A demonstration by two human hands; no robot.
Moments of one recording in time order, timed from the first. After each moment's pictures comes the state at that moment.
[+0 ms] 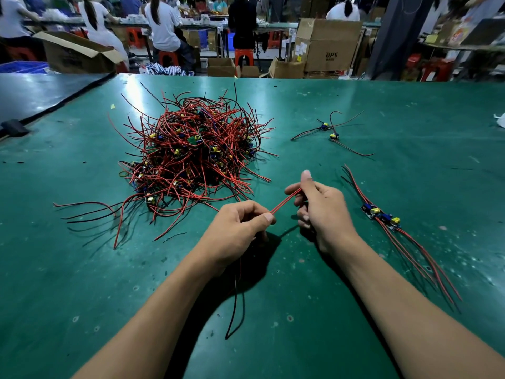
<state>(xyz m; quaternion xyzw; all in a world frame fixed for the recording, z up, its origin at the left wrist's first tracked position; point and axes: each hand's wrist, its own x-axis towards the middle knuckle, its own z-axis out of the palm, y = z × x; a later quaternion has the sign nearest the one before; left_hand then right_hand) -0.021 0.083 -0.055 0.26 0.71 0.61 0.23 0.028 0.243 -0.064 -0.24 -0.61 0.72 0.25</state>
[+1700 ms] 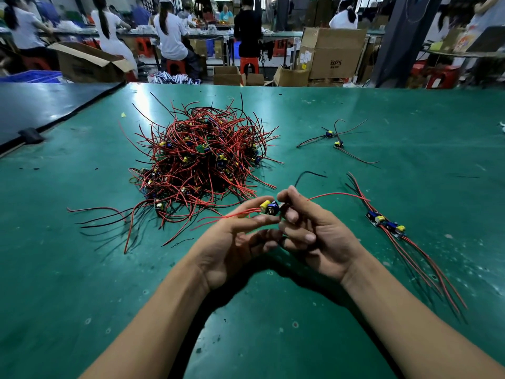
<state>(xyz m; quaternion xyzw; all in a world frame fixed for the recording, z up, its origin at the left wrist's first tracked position) -0.016 0.068 -0.041 0.10 0.42 0.79 0.44 0.058 0.214 -0.036 -0.02 -0.41 0.91 0.00</state>
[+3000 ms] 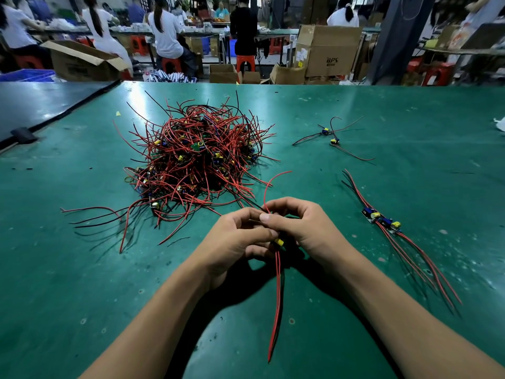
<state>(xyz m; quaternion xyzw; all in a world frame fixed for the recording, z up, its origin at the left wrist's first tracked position) -0.012 0.073 -0.050 0.20 0.58 0.71 0.35 0.057 0.211 -0.051 -0.13 -0.65 0.74 0.10</state>
